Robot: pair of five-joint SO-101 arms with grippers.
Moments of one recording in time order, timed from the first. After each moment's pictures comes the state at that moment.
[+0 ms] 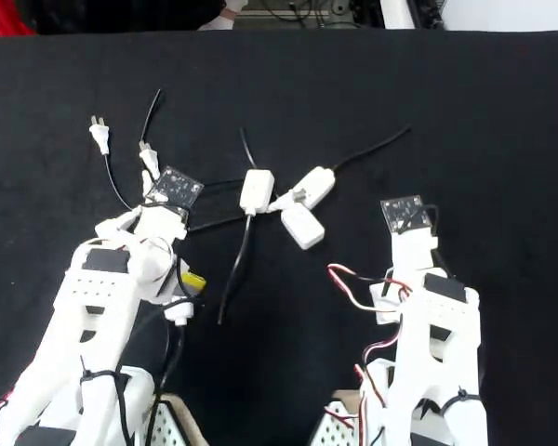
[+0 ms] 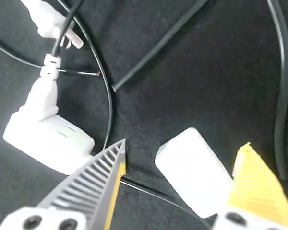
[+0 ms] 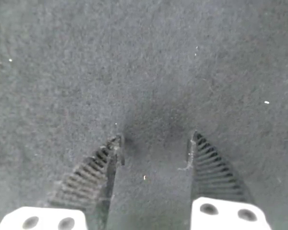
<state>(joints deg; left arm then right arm) -0.4 -37.8 63.3 49.4 -25.1 18.9 -40.6 74.6 50.5 27.6</state>
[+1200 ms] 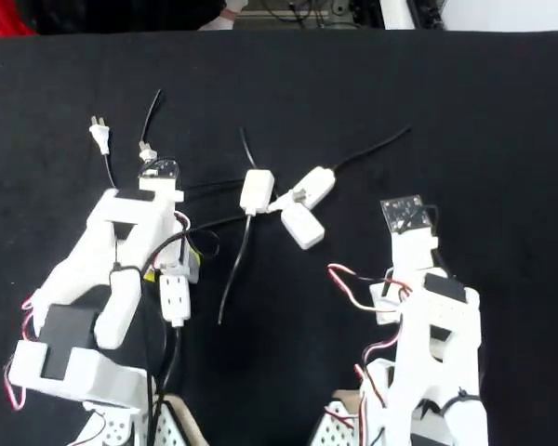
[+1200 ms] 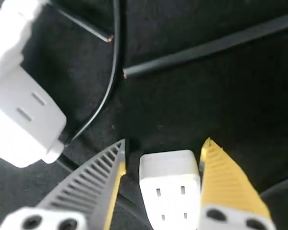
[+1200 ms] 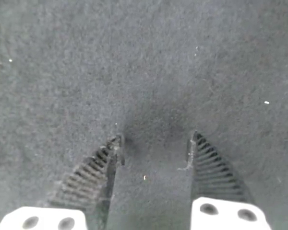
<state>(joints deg) 1.8 1.5 37.1 63.3 4.0 18.9 -40.6 74.7 50.5 27.6</state>
